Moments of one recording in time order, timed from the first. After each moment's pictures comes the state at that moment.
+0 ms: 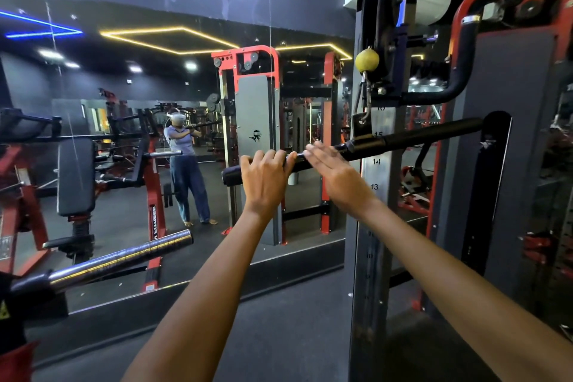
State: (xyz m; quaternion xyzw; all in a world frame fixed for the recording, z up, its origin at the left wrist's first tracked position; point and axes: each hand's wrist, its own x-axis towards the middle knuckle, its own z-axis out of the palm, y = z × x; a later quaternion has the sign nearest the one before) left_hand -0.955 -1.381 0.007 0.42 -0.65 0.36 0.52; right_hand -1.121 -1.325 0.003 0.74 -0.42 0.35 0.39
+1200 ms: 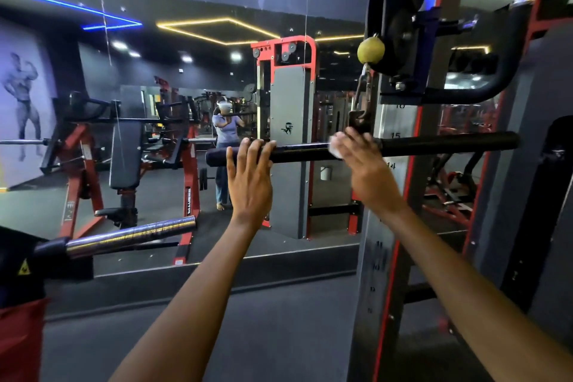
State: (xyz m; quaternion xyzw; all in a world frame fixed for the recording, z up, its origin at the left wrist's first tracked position) left_hand -0.966 -1.398 -0.025 0.47 -0.62 0.33 0.53; right_hand -1.203 -1.362 0.005 0.71 -0.39 0.41 0.43
